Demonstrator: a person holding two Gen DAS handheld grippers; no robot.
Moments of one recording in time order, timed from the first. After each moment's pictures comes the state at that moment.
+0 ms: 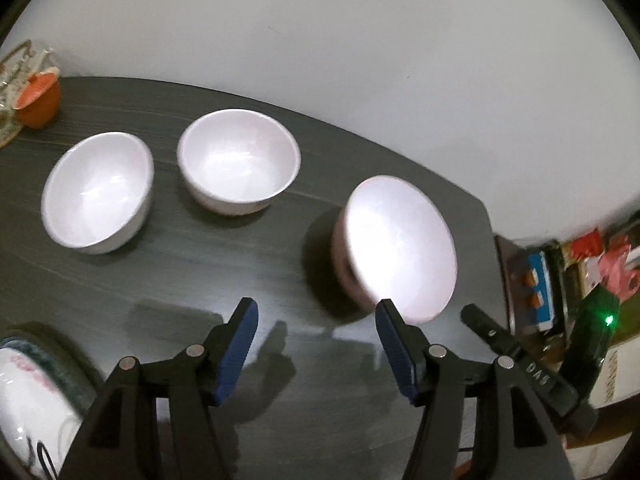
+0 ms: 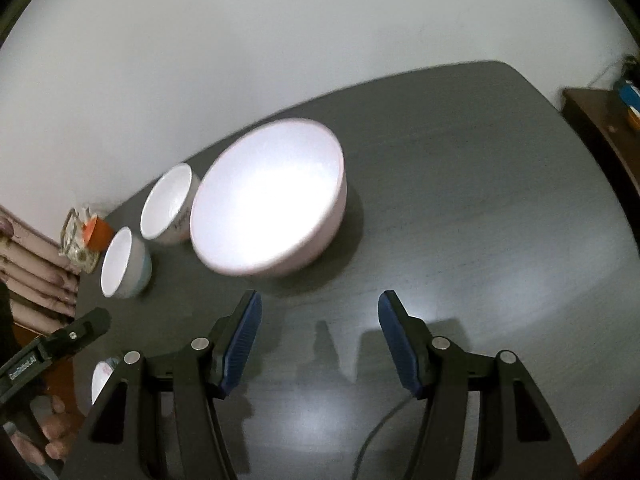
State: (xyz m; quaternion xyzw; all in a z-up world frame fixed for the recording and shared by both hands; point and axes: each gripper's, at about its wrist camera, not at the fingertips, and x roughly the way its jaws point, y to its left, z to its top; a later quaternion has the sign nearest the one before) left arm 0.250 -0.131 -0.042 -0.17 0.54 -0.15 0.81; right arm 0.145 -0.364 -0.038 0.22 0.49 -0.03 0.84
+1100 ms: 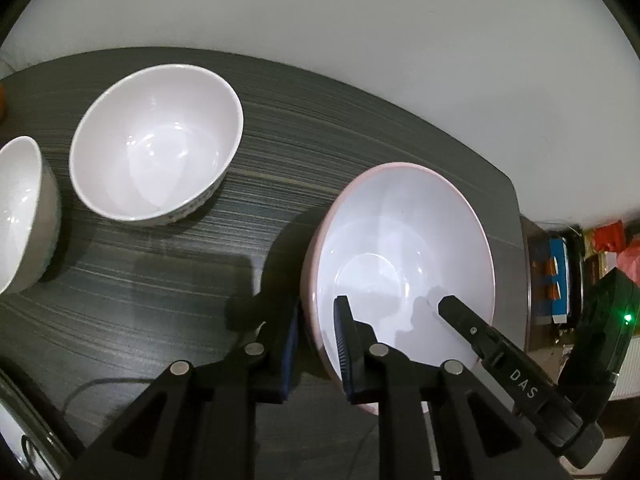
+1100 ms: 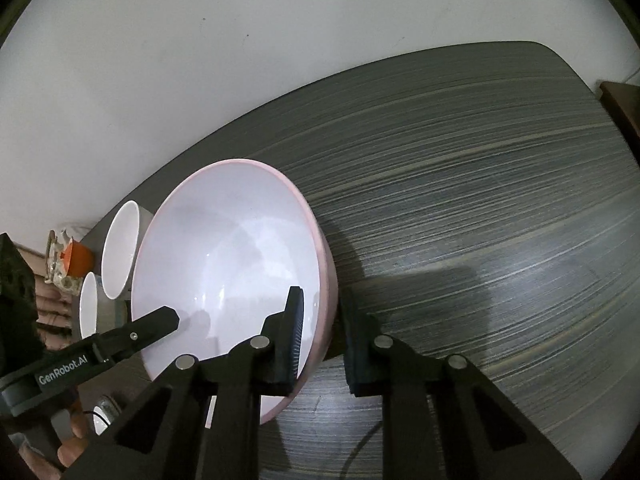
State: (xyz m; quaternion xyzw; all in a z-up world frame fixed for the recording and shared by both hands) left arm 0.314 -0.196 -0.101 -0.13 0.60 -0.14 0.77; right arm 0.225 -0.386 -0.092 0.24 0.54 -0.02 0.81
